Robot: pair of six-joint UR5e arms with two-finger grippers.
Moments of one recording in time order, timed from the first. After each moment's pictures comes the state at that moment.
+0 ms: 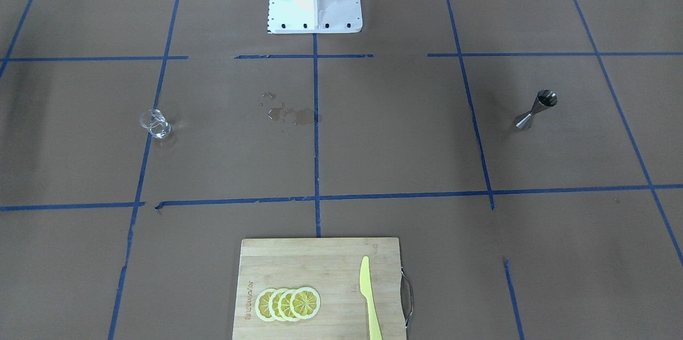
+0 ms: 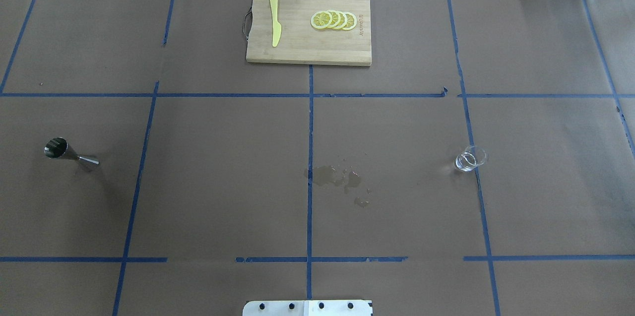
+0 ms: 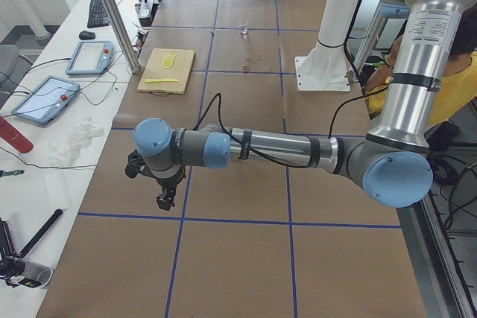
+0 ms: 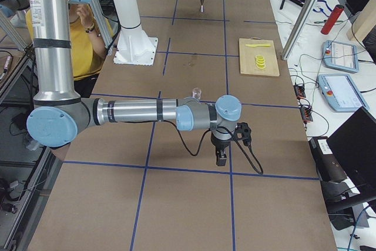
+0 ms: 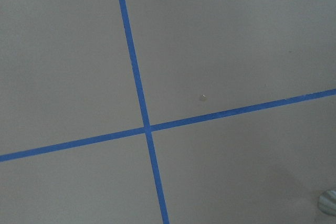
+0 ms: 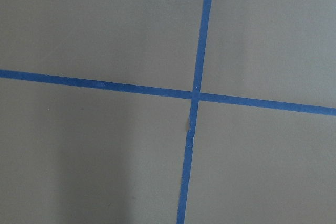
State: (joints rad) left arm -1.60 -1.76 -1.46 -1.57 -2.42 0.18; right arm 1.46 -1.55 1.61 -1.52 2.28 0.05
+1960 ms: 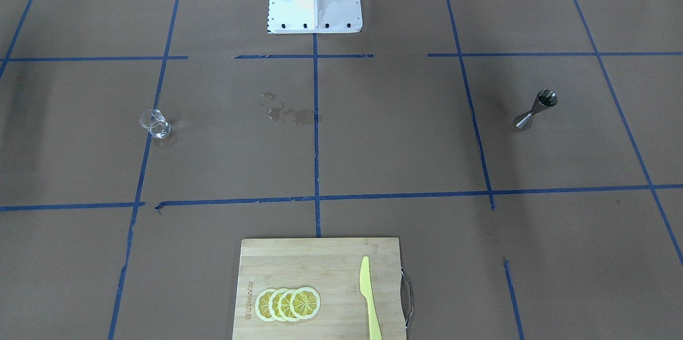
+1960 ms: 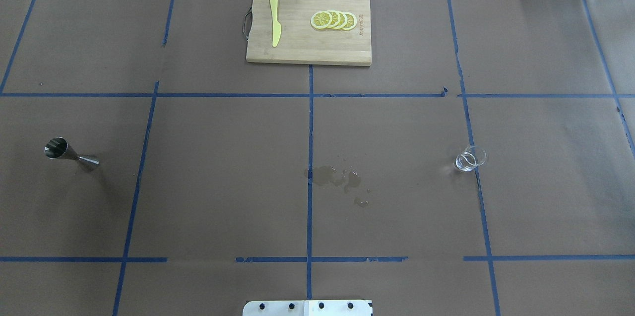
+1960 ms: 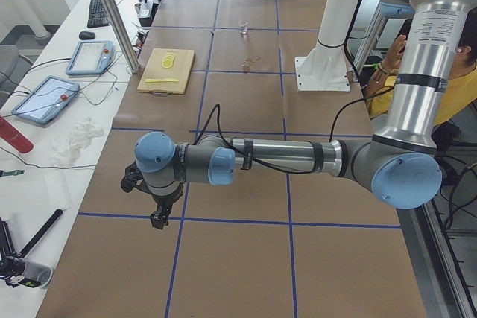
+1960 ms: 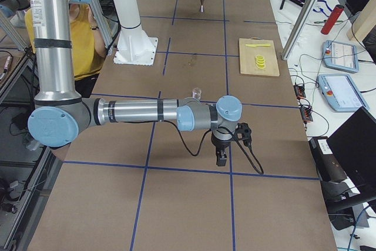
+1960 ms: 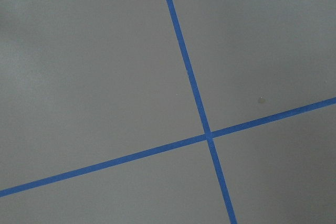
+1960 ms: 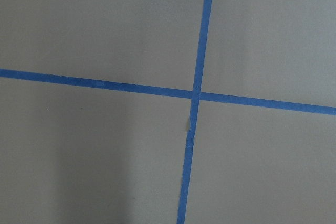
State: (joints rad) left arm -1.65 -1.75 -1.43 -1.61 -2.36 0.27; right arm 1.45 -1.55 1.60 -1.52 2.28 0.05
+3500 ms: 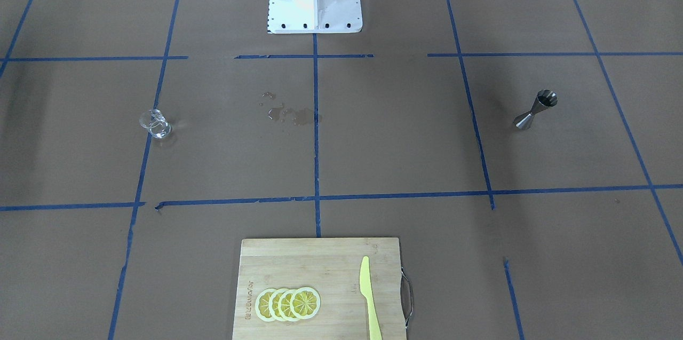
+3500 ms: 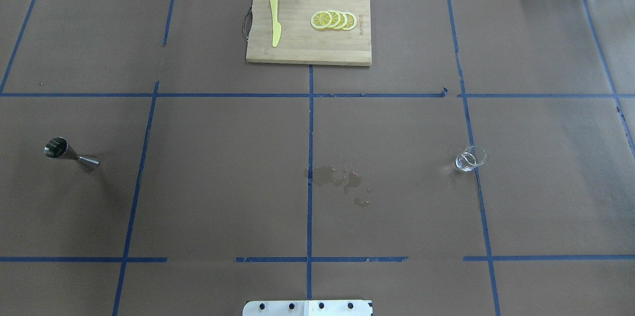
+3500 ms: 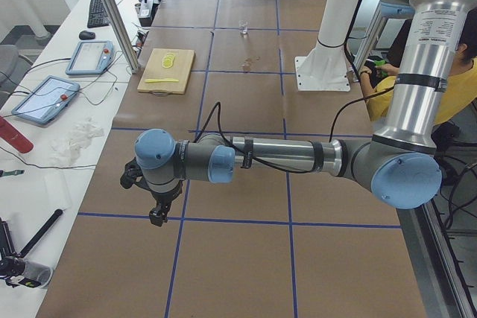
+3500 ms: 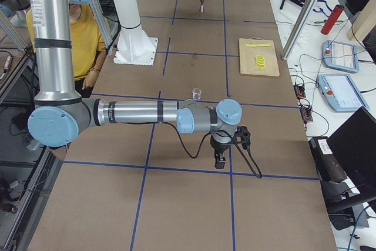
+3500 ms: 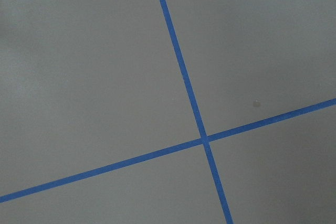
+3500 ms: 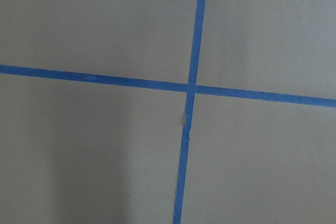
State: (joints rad) left arm -1.65 -1.75 -1.44 -1.62 -2.37 0.27; right arm 1.45 -1.55 1.58 -1.52 2.28 0.05
